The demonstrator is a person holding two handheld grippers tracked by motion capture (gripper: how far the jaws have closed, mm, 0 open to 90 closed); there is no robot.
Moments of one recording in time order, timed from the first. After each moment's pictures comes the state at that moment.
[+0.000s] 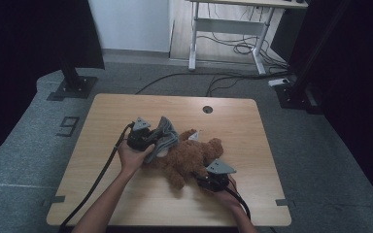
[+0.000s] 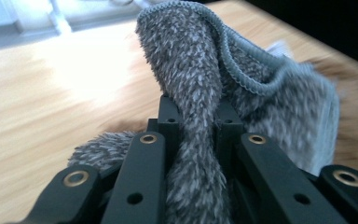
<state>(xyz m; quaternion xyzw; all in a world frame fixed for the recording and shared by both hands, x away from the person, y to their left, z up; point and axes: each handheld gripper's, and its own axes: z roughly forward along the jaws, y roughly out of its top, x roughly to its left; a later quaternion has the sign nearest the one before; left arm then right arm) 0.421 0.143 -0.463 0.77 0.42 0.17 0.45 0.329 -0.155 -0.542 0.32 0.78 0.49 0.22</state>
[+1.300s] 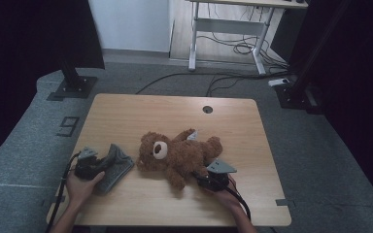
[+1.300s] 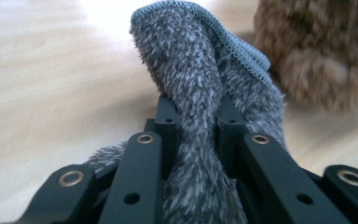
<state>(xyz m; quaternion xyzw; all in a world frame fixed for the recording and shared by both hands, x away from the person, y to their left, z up) 0.338 0.301 -0.524 0.76 0.49 0.16 0.40 0.330 -0.156 -0.543 0.33 0.78 0.49 0.21</state>
